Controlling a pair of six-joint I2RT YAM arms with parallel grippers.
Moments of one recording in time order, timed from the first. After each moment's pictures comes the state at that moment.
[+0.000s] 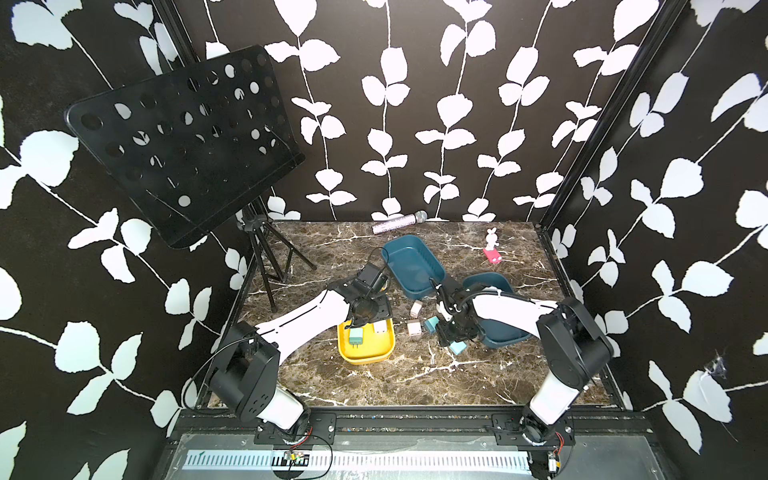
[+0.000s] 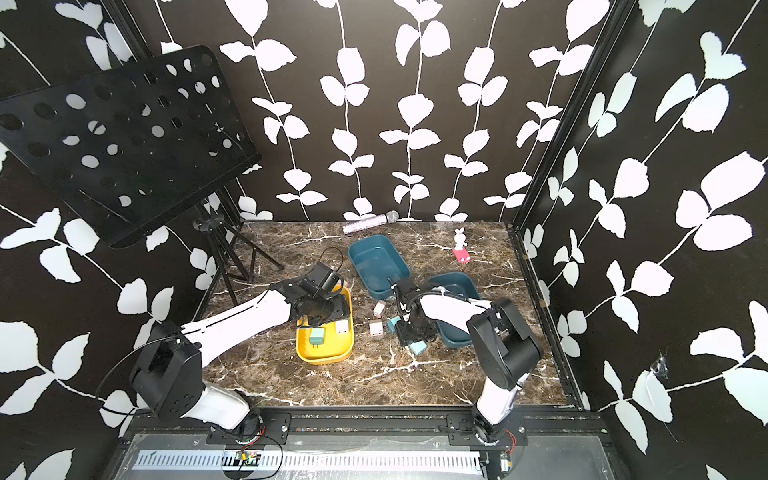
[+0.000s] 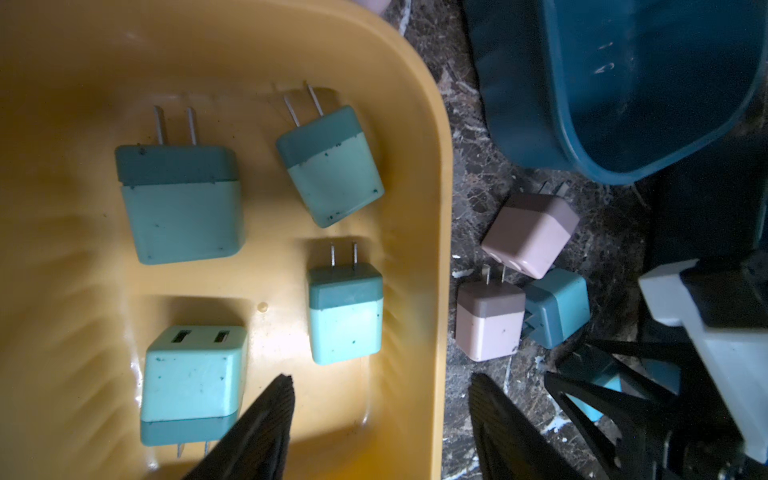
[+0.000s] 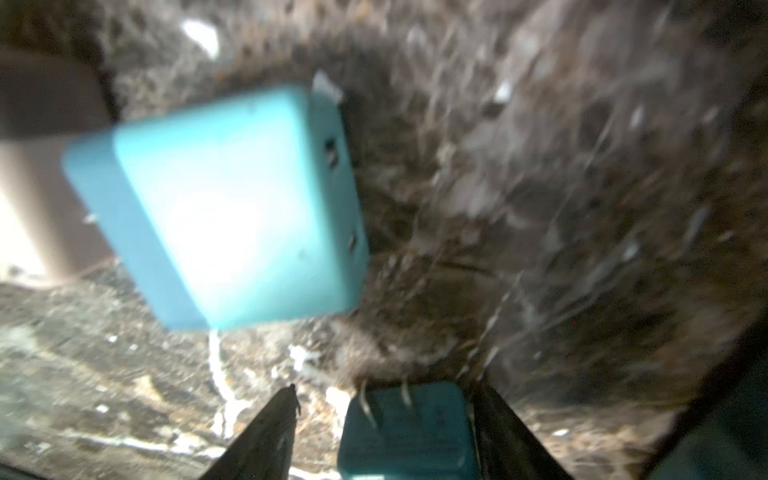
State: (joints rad) left arm -0.68 1.49 1.04 -0.68 0.02 -0.82; right arm 0.63 1.71 1.01 -0.81 -0.14 0.28
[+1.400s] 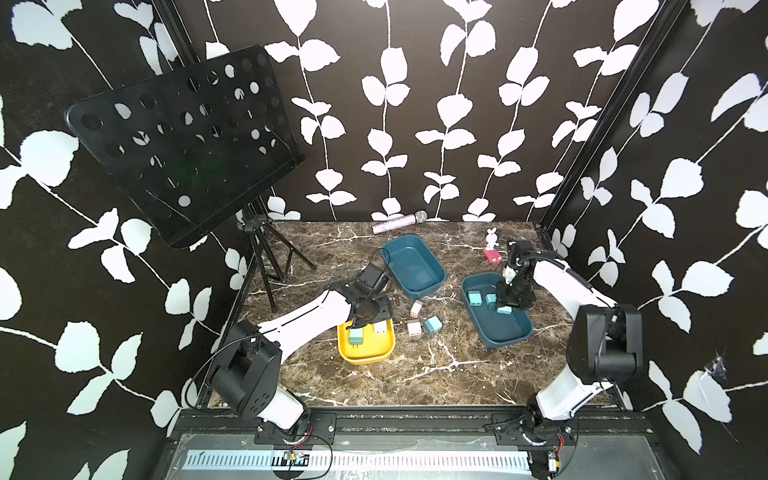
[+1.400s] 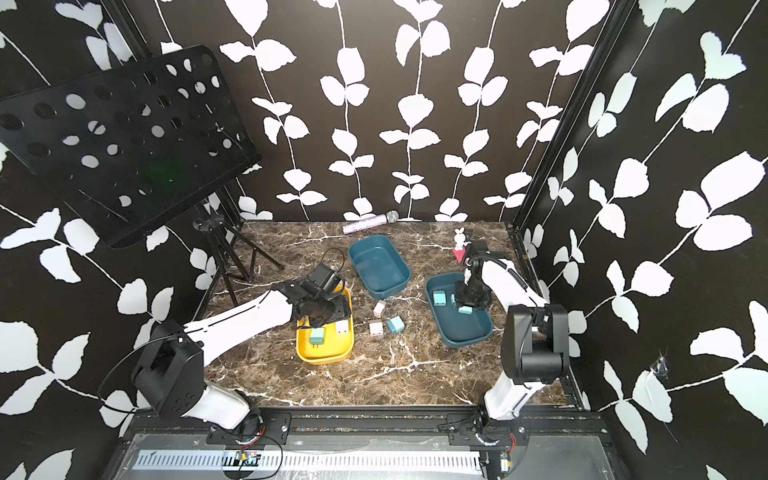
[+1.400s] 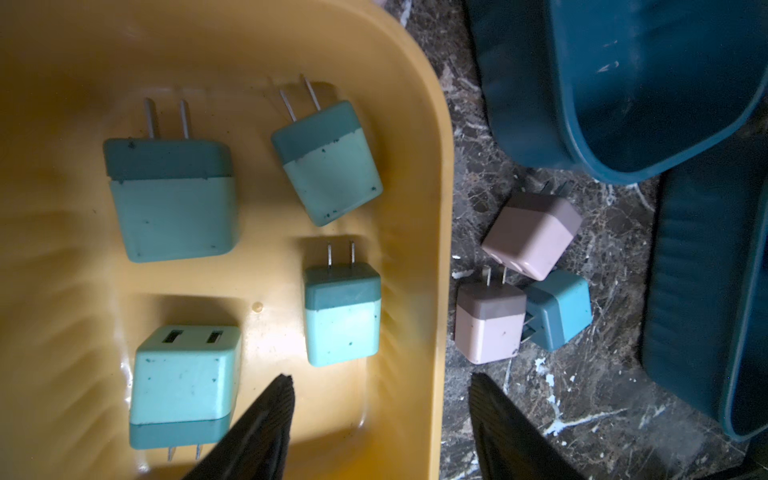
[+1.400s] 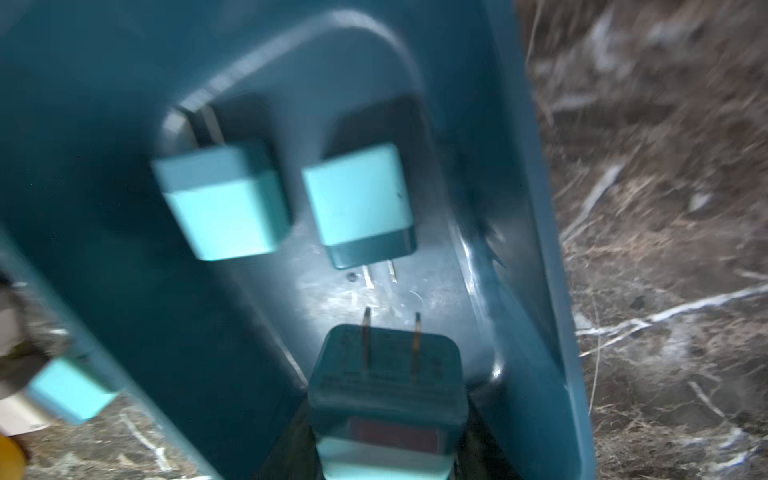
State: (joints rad) left arm -0.69 1.50 1.04 -0.67 0.01 -0.83; right arm 0.04 1.70 1.23 -1.04 -0.06 0.17
